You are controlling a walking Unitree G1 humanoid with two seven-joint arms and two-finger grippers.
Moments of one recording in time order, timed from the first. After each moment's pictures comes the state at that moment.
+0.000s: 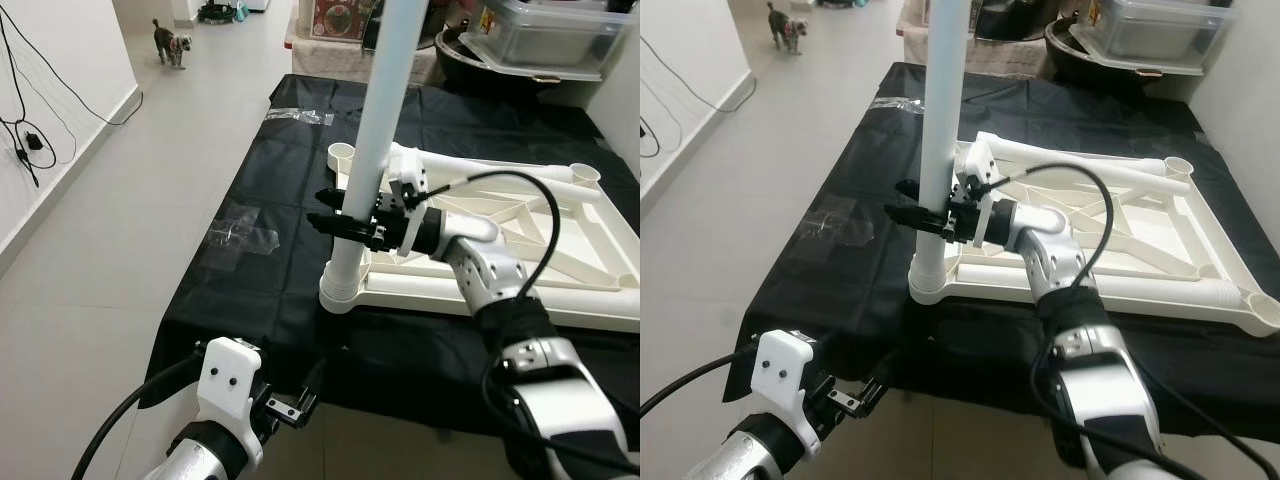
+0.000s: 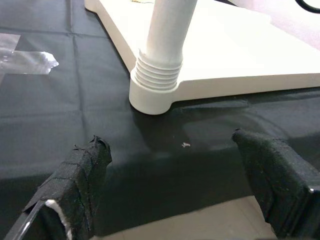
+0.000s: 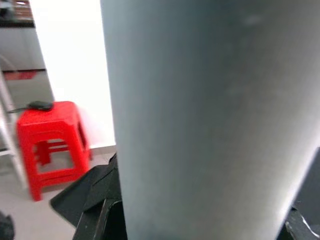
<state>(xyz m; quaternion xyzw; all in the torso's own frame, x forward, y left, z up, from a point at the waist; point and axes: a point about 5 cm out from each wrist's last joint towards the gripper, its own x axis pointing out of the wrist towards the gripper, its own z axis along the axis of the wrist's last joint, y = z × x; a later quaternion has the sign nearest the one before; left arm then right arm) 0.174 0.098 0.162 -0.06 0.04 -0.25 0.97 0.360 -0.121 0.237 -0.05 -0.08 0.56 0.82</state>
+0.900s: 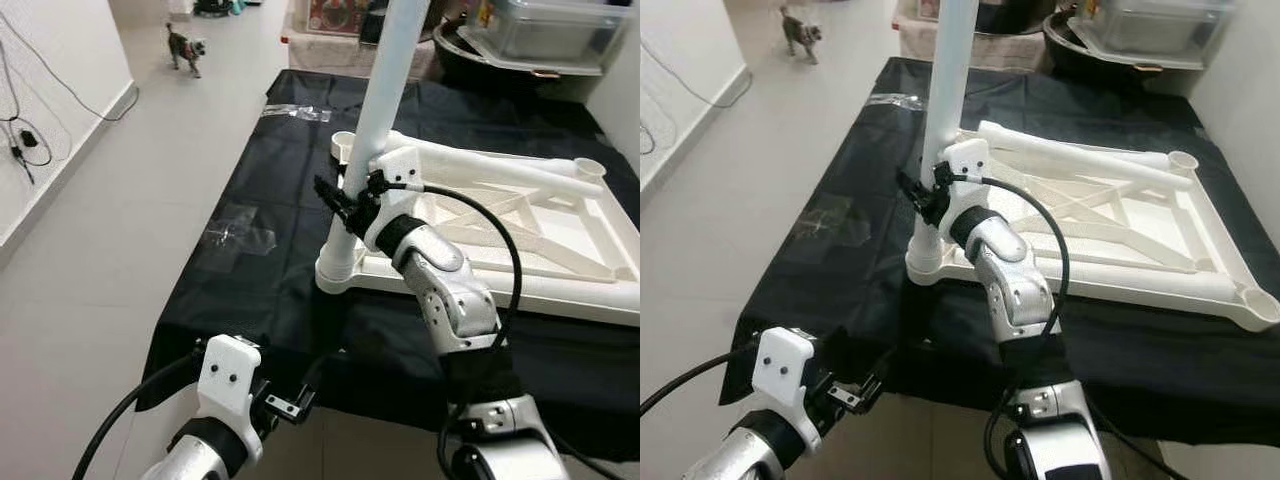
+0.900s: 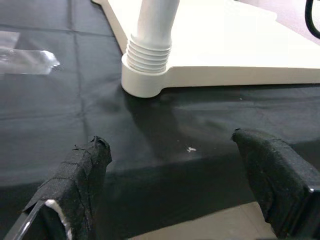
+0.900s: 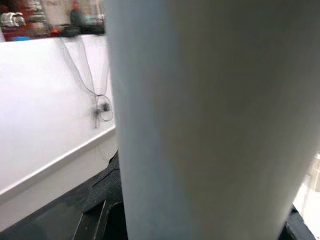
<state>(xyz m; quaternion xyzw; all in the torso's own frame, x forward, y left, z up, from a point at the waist) 0.177 0.098 0.160 -0.06 0.04 -0.24 0.97 0.352 -0.095 0.234 0.01 -0.08 0.23 0.97</state>
